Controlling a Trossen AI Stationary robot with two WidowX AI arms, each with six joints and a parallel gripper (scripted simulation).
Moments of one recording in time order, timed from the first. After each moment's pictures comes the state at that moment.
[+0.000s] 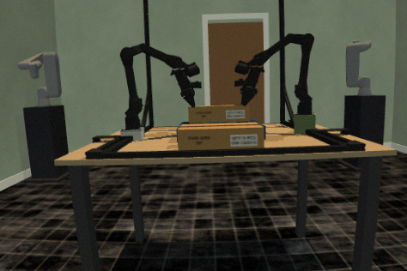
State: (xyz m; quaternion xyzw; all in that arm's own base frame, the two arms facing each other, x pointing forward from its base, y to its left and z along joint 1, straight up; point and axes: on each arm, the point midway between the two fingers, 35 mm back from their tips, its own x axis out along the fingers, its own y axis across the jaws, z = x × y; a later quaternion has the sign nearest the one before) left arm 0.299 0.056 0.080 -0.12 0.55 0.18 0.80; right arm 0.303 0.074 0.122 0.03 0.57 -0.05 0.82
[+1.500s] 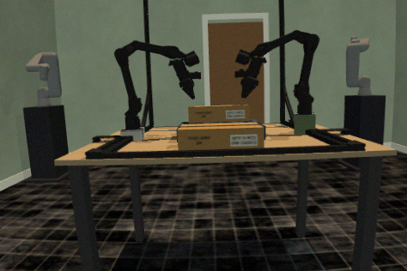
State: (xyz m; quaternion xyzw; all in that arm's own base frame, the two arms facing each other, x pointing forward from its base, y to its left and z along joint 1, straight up) left arm 0.280 0.110 0.123 -0.12 0.55 0.18 0.81; right arm 0.299 0.018 0.168 0.03 0.56 -0.05 0.83
